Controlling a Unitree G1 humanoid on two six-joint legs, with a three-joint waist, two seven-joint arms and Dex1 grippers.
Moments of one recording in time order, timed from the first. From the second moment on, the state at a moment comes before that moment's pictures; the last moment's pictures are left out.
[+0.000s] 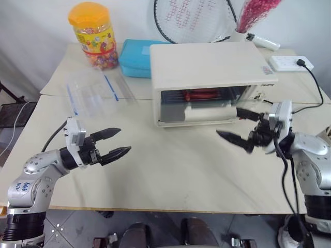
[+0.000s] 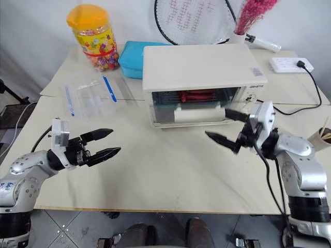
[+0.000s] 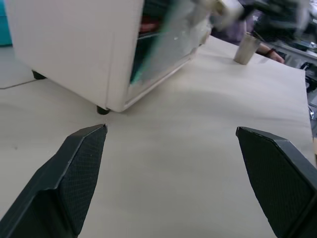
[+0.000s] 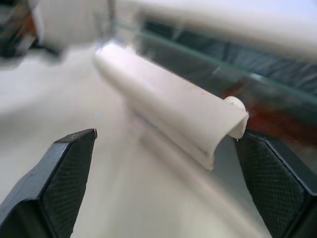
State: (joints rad) left arm -0.20 0.66 0.28 -0.18 -0.70 0.48 -0.93; right arm -0.23 -0.72 -0.20 -0.15 0.56 0.21 1.11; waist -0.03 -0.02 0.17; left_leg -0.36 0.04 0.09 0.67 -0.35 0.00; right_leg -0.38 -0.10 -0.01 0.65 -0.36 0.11
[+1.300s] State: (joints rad) left arm -0.52 0.32 -0.17 0.27 -0.25 0.10 -0.99; right arm 0.20 -0.70 -0.54 -0.34 0.26 0.03 0.64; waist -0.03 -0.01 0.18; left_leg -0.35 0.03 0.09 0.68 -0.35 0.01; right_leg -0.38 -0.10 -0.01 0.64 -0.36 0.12
